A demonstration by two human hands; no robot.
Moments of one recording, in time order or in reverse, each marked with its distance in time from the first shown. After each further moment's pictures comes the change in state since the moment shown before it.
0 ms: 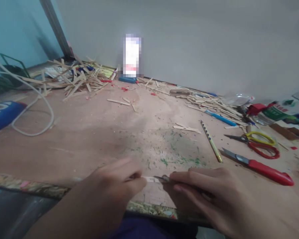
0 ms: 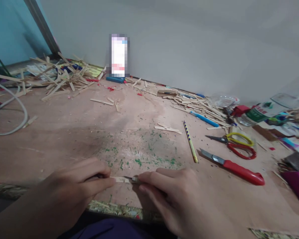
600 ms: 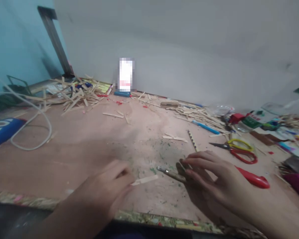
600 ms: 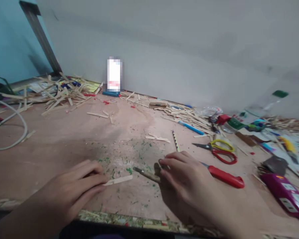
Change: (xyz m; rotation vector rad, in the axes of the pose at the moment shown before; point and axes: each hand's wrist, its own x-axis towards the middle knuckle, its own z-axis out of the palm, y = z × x) left_hand 0.007 -0.007 0.001 -0.024 0.170 0.026; right_hand -0.006 0.055 -0.024 -0.155 0.215 0.070
